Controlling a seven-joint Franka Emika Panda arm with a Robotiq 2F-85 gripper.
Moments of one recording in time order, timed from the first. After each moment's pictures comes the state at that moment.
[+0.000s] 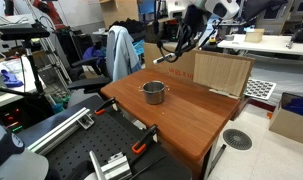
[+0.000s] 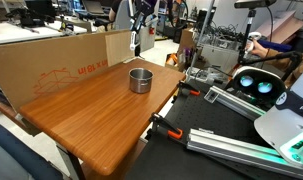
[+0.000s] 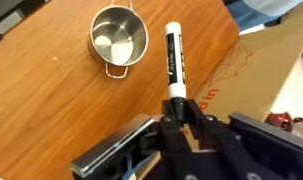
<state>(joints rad) -0.17 0.28 -0.11 -2.00 0.62 2.08 0.05</state>
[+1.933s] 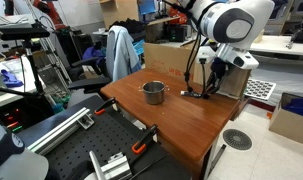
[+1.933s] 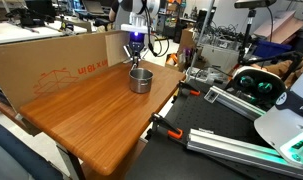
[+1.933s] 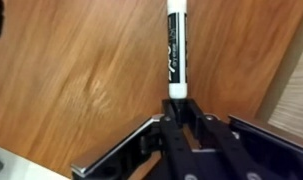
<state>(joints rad) -0.16 0.89 -0.17 -1.44 0.36 2.07 0.61</state>
